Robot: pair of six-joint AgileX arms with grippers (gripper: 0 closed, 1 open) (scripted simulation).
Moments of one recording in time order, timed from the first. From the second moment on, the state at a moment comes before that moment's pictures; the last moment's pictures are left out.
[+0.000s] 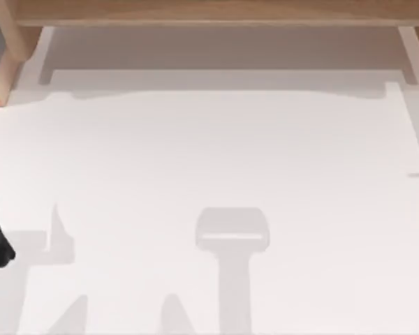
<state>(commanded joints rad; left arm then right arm) 0.00 0.00 0.00 0.00 0.00 0.00 -0.67 1.65 0.93 -0.77 -0.06 -0.65</state>
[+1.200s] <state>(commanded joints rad) 0.00 0.00 0.00 0.00 0.00 0.00 -0.66 1.61 0.96 -0.74 -0.07 -0.64</state>
